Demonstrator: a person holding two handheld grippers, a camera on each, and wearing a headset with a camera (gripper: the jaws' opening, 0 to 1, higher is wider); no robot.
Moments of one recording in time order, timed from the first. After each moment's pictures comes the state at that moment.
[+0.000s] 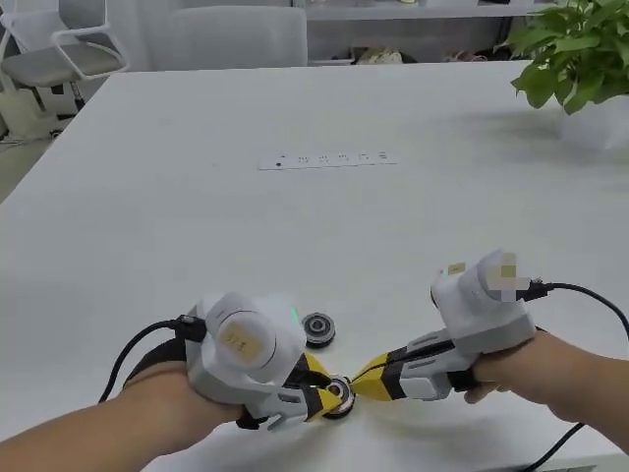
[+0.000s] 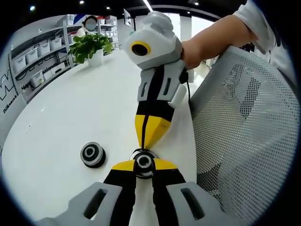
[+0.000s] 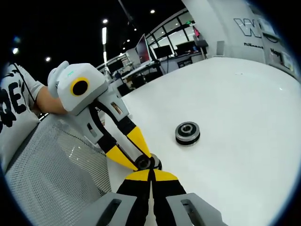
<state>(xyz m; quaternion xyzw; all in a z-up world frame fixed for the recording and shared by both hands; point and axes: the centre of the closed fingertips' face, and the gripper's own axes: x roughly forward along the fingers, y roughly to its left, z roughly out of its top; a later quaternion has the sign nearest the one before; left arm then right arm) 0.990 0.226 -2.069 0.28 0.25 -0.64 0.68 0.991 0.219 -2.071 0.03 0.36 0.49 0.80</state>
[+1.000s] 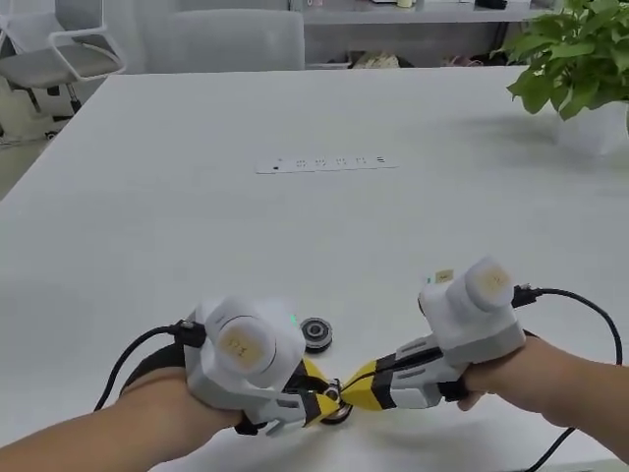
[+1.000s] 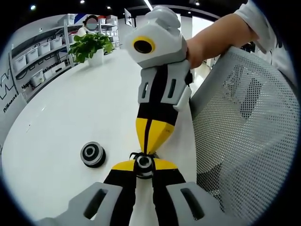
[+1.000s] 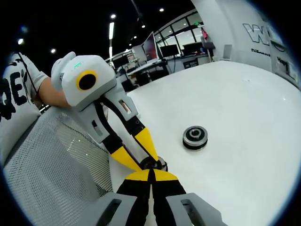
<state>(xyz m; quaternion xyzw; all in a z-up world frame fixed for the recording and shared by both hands) 0.990 0.226 -2.069 0.27 0.25 -0.64 0.68 0.987 0.229 -2.068 -0.01 0.35 0.50 0.79</state>
